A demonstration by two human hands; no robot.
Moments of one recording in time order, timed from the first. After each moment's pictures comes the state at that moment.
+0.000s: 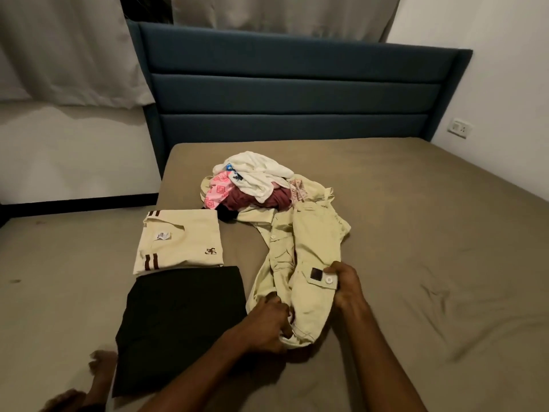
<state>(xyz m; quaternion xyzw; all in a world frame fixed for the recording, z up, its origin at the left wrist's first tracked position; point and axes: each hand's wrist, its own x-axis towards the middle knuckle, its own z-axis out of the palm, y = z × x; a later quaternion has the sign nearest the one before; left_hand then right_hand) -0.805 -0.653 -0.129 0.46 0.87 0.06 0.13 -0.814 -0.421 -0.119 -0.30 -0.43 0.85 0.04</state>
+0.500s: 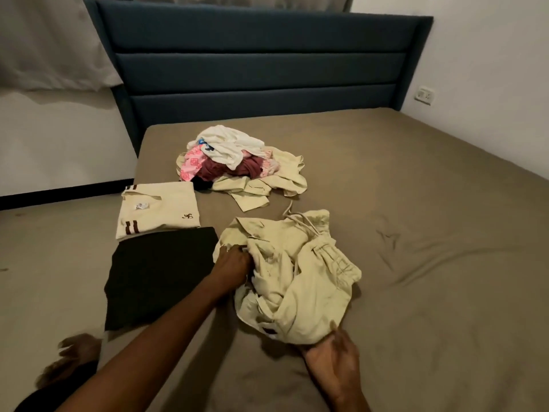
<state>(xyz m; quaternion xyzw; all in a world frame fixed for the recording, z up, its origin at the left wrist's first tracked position) -0.767 -0.643 -0.115 0.33 0.94 -0.03 0.05 -0.539 -0.474 -0.198 -0.21 -0.17 0.96 0.05</state>
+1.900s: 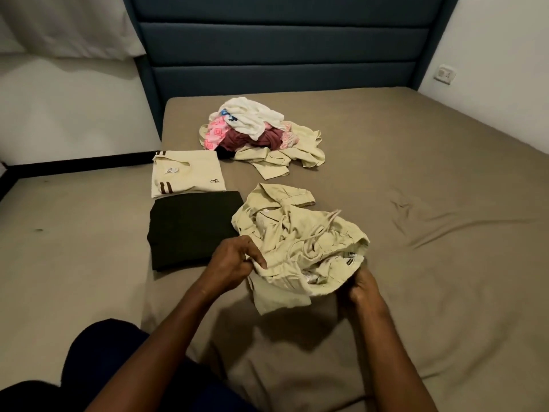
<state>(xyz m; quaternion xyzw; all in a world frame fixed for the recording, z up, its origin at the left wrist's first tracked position) -0.650 -0.752 -0.097 0.25 0.86 0.44 0.07 -0.551 -0.489 -0.116 -0.35 -0.38 0.85 0.03</state>
